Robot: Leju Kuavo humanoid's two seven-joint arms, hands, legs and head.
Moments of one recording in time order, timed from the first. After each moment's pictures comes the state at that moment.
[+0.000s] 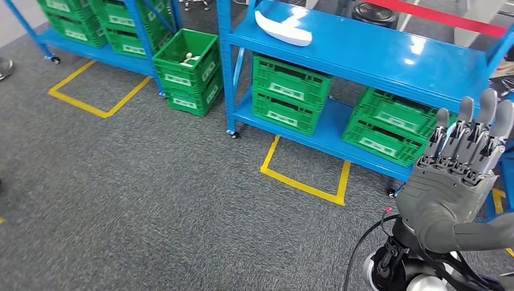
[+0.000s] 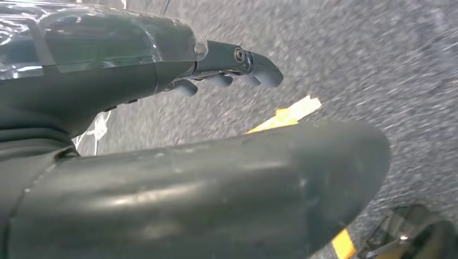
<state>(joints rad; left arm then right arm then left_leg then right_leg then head) -0.13 -0.11 0.47 -0.15 -1.57 0.08 -0.09 -0.07 -0.28 0.43 -2.23 -0.06 -0.67 -0.28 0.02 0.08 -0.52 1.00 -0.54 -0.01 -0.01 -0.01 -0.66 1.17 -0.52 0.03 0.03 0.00</state>
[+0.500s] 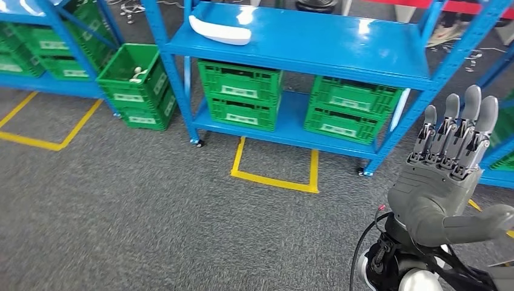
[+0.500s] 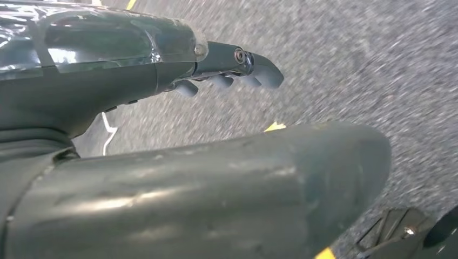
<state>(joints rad) -0.13 -0.11 0.46 -0.15 -1.56 0.08 -0.09 -0.07 -0.27 0.44 -2.23 -0.07 -0.67 -0.29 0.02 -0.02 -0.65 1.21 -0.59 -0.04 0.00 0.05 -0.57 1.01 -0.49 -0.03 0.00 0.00</state>
